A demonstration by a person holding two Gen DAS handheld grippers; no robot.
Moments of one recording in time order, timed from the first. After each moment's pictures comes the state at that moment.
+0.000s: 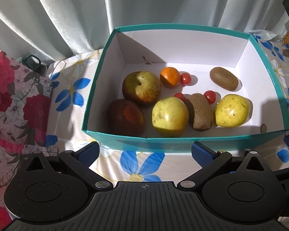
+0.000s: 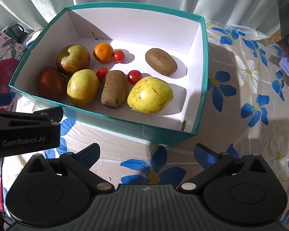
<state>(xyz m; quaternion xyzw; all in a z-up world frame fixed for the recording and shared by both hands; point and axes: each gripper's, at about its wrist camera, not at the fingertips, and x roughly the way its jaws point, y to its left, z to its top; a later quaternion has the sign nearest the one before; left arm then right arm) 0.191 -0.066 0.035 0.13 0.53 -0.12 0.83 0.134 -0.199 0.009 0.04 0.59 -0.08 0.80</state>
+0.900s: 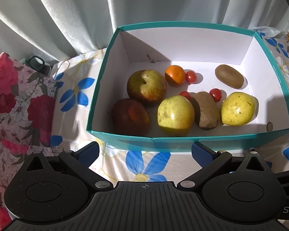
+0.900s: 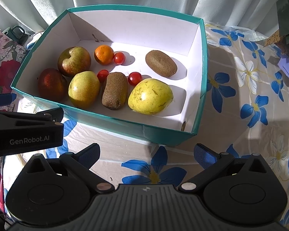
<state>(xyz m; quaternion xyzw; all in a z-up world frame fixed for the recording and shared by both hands) 0.194 -0.065 0.032 0.15 0.53 -0.11 0.83 0.132 -0.198 0.012 0.04 0.59 -0.09 0.80</state>
